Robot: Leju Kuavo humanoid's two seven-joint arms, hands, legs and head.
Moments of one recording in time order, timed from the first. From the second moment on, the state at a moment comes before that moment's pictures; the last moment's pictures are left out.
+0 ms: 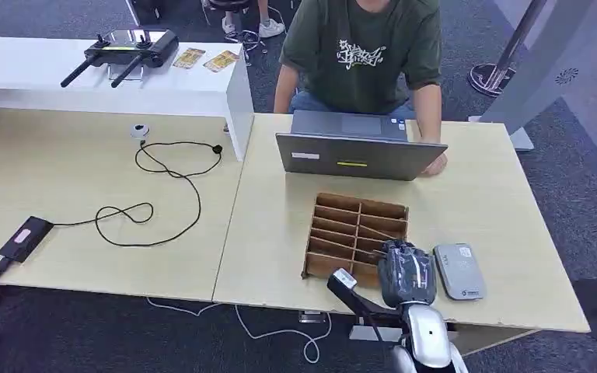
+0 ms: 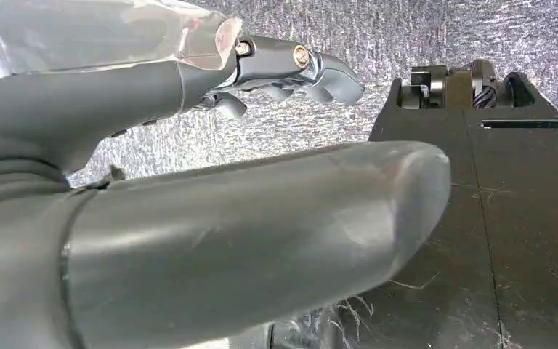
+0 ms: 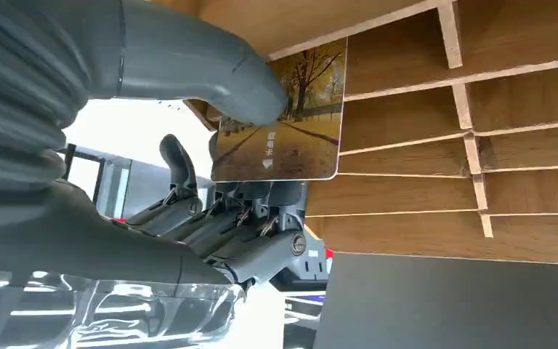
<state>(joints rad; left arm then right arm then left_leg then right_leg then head) -0.22 -0.09 -0.16 -0.25 -1.25 -0.31 -0.36 -0.09 0.07 0.23 -1.31 1.54 -0.24 0.19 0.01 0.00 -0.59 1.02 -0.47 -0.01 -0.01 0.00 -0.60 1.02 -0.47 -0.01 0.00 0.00</state>
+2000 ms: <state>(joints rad) -0.21 -0.09 -0.16 -0.25 -1.25 -0.31 -0.36 0.10 0.18 -0.03 -1.71 1.23 -0.63 0.03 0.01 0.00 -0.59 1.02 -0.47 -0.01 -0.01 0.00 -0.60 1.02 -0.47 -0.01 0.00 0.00</state>
